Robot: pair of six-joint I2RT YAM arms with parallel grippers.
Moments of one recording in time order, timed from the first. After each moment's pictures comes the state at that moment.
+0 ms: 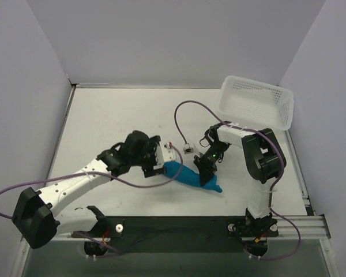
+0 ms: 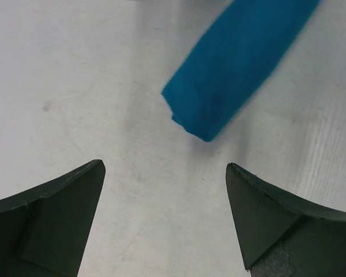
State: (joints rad) left arm -0.72 1.19 0.91 -0.41 0.20 0.62; right arm 0.42 1.92 1.14 -1.11 -0.78 -1.00
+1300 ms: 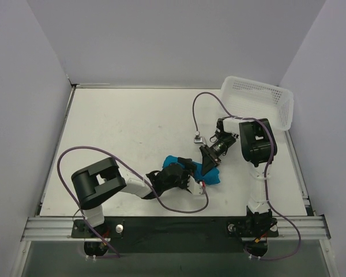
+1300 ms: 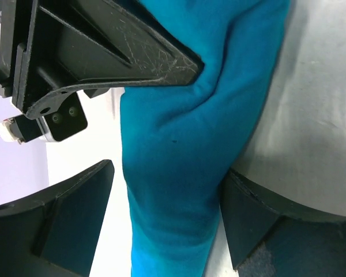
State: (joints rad) left arm -1.11 1.77 0.67 0.63 -0.10 0.96; right arm 0.24 2.23 1.36 -1.34 -0.95 -0.81
